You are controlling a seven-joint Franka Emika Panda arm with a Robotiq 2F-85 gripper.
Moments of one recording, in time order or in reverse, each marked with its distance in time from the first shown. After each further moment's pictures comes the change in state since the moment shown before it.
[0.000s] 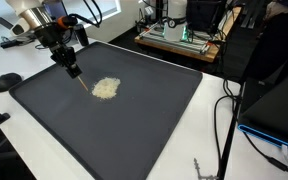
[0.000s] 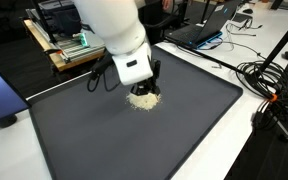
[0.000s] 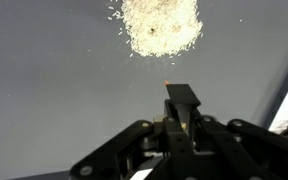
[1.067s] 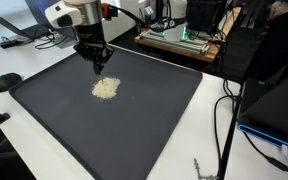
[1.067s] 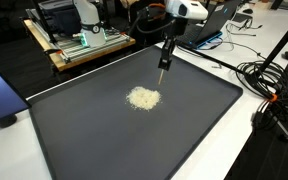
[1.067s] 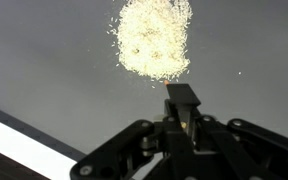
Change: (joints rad) arm 0.337 -0.280 -0.004 -0.361 -0.666 0.195 0.433
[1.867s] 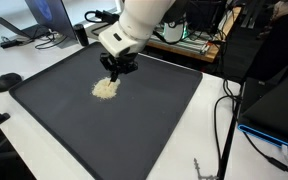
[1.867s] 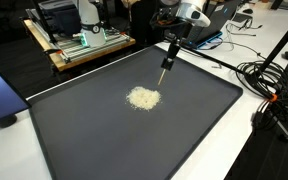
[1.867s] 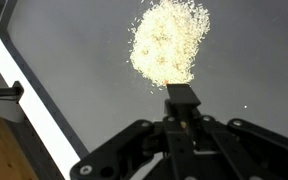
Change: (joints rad) arm 0.197 0.031 -0.004 -0.092 -0.486 -0.020 0.276
